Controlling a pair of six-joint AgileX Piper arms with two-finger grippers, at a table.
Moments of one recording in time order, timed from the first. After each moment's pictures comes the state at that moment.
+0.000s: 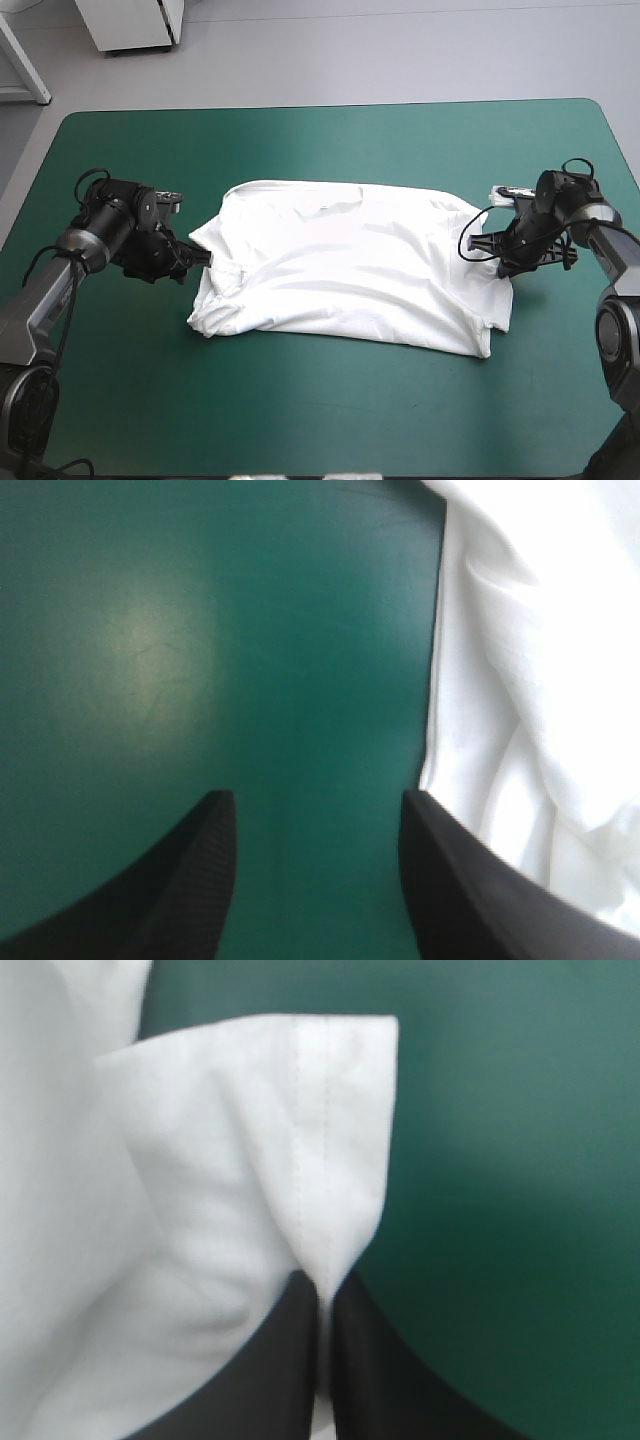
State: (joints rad) left arm -0.15 1.60 -1.24 0.07 1.12 -0.13; right arm -0.02 1.81 -1.30 0.14 1.01 0.00
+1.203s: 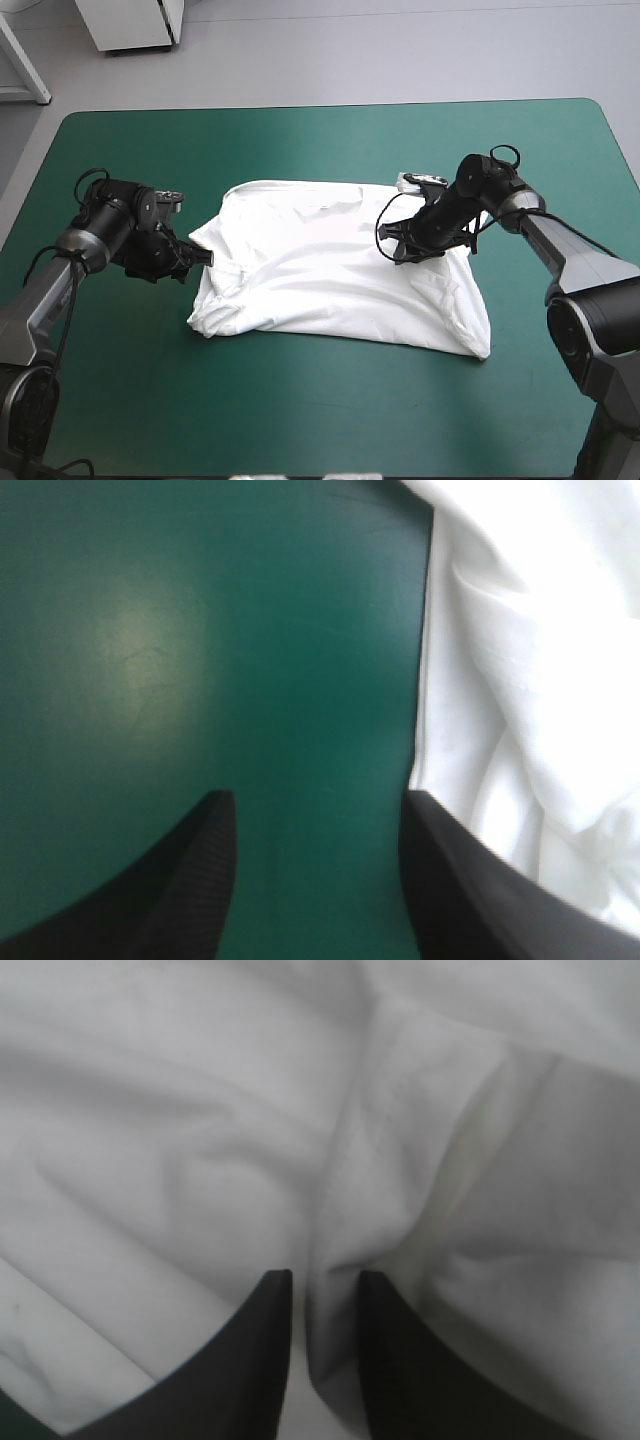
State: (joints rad) left arm -0.15 1.60 -1.24 0.06 1.12 -0.12; right arm 0.25 1.90 -1.49 0.48 1.07 -0.12
